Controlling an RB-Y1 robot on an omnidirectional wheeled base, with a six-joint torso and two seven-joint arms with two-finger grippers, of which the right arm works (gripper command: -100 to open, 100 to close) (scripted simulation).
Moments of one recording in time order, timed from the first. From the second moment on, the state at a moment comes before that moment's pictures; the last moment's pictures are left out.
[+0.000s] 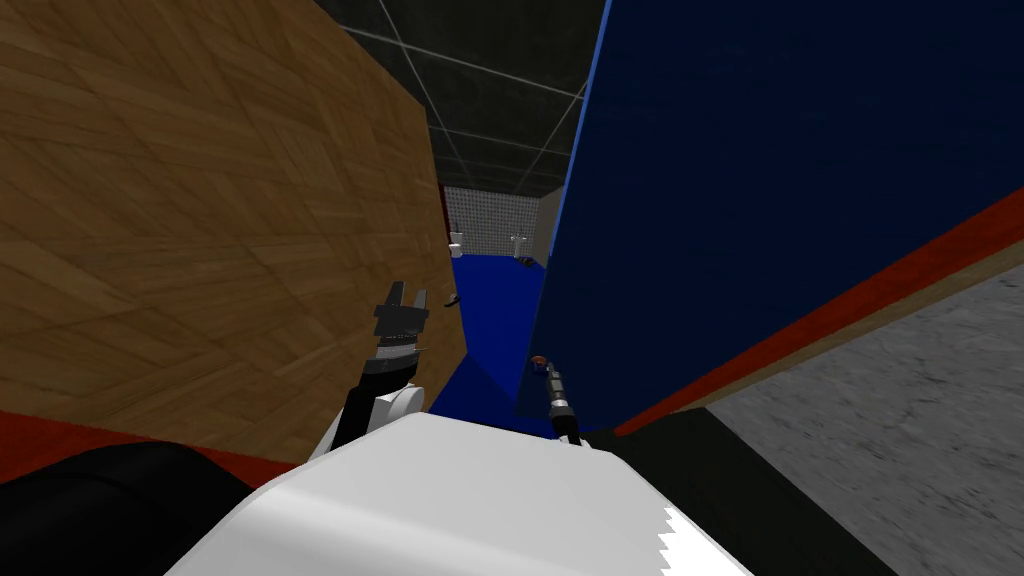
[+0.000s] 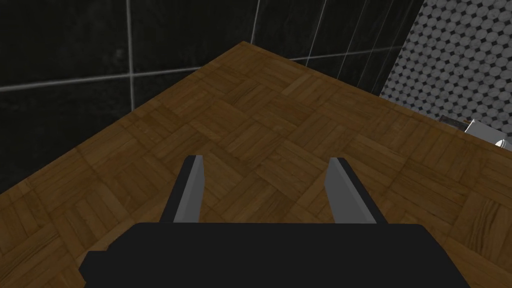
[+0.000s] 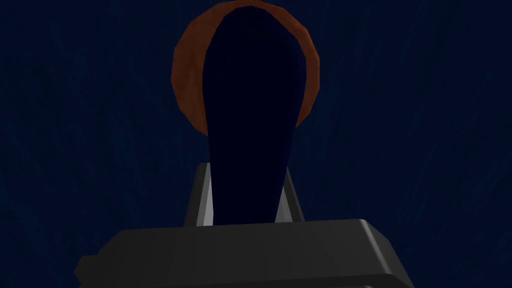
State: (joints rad) arm 0.08 -0.05 0.12 -0.90 0.02 -0.74 0.00
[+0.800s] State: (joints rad) arm 0.07 -0.05 0.01 -0.90 -0.02 -0.73 0.03
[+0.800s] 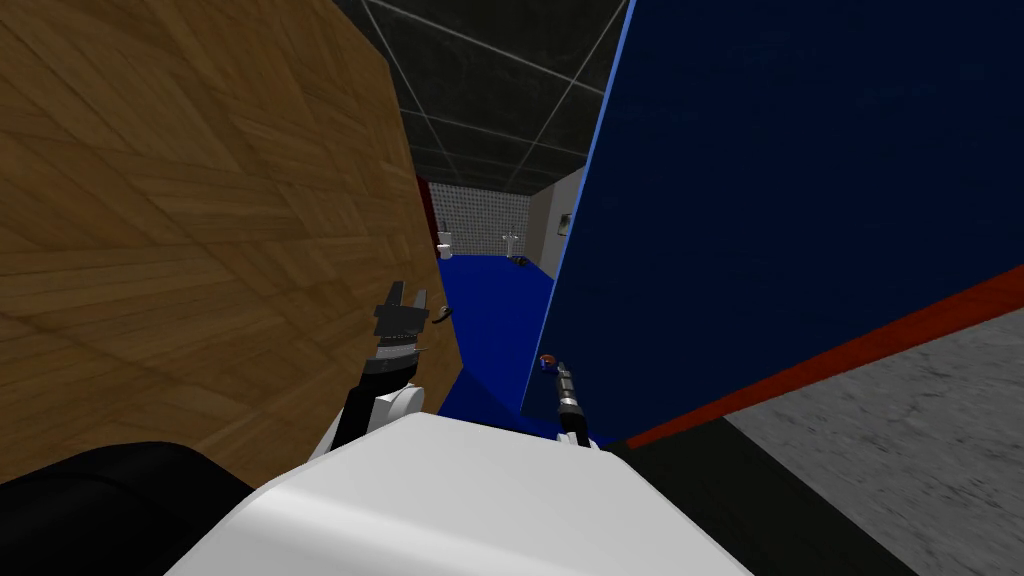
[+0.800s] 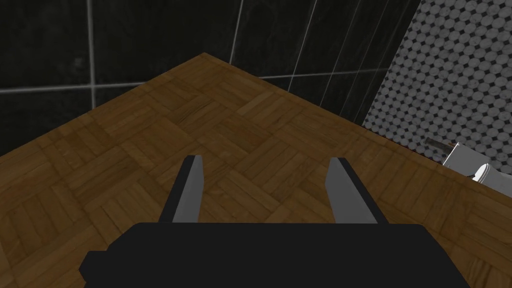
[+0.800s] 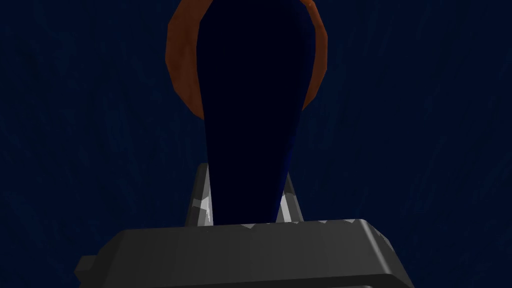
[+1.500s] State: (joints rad) arm 0.05 -0.01 -0.08 -0.88 -0.06 -0.74 0.05
